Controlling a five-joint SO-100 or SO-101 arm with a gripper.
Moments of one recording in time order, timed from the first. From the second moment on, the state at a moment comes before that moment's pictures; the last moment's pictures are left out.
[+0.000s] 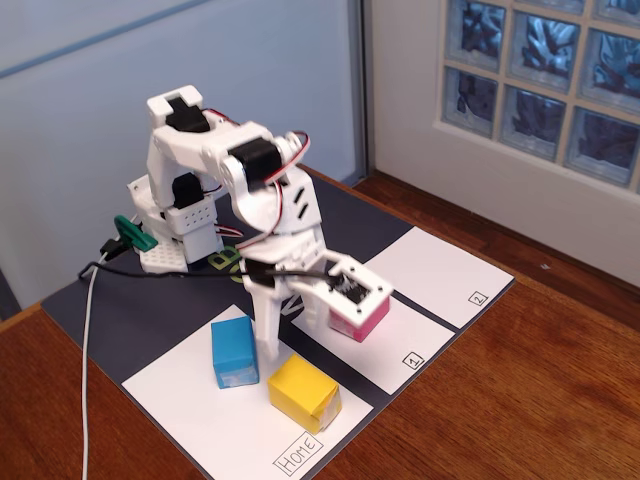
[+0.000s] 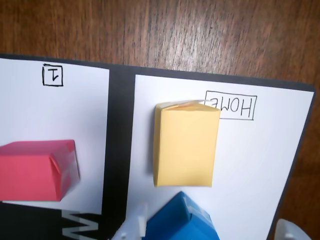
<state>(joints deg) 10.4 73.1 60.1 77.3 73.1</state>
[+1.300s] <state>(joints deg) 2.1 123.7 101.7 81.9 68.3</state>
